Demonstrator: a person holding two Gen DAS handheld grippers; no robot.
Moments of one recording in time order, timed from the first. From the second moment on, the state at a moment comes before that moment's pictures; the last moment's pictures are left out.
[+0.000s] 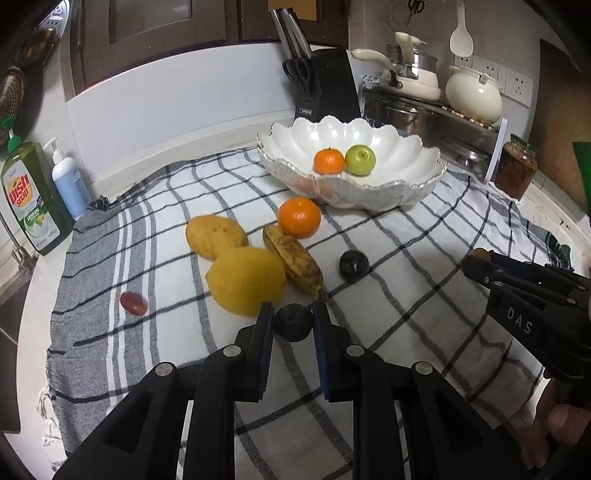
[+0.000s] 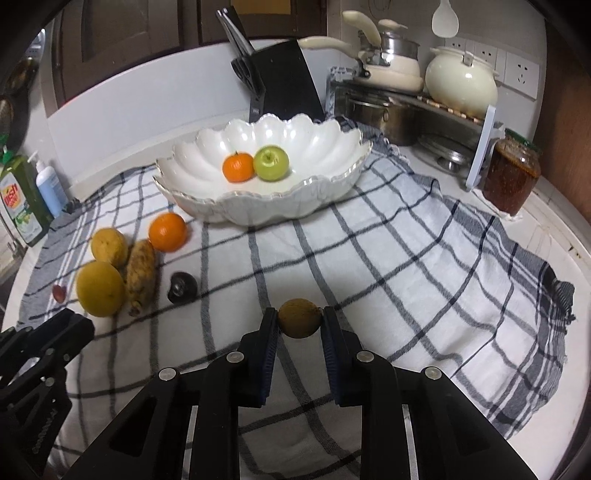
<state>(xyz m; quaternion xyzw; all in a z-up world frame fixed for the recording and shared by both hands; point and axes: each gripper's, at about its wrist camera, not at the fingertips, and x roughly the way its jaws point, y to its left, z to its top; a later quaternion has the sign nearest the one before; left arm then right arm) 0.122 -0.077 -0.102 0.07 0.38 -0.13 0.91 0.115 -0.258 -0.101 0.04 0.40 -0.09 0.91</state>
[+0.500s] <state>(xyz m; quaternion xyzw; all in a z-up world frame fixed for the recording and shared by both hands) 0.166 -0.091 -0.036 0.07 0.34 -0.14 0.93 0.146 -0.265 -0.043 0.04 0.36 -0.07 0.93</state>
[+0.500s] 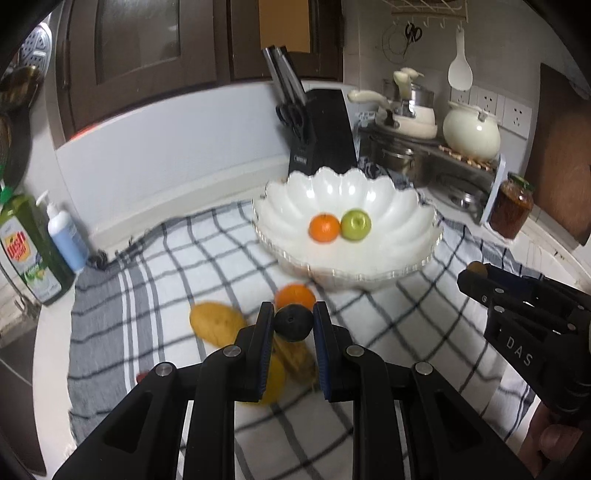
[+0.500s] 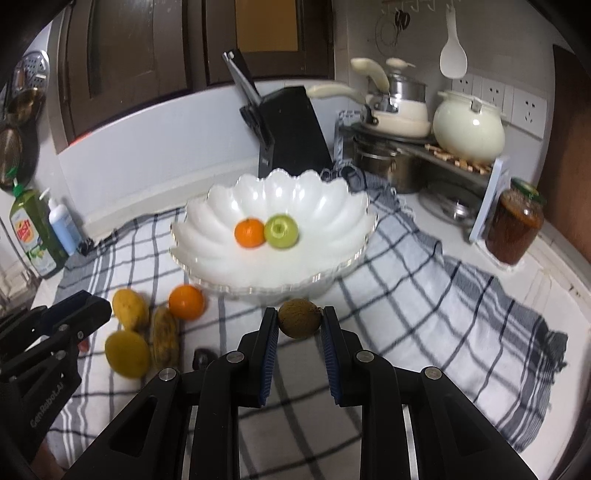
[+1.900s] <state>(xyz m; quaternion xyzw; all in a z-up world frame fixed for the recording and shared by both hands) 0.301 -0.147 -0.073 0.09 0.40 -0.16 0.90 0.267 -0.299 -0.071 0.03 0.42 -0.06 0.90</state>
